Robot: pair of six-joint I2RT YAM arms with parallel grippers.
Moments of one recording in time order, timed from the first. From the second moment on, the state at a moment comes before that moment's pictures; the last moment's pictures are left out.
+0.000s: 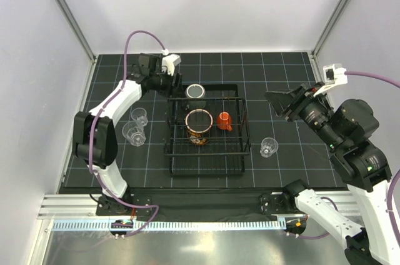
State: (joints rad) left arm -0.27 1.77 1.41 -0.45 0.53 0.09; right arm 0.43 0.72 1.30 -0.61 -0.08 0.46
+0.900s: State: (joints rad) left arm -0.15 1.08 1.05 -0.60 0.20 -0.55; right arm 0.43 0.83 1.19 -0.54 -0.14 0.47
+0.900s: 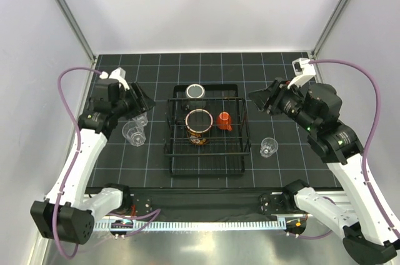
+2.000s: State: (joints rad) left arm -0.16 1.14 0.80 -0.60 -0.12 -0.71; right arm 0.43 0.82 1.18 -0.53 -0.14 0.46
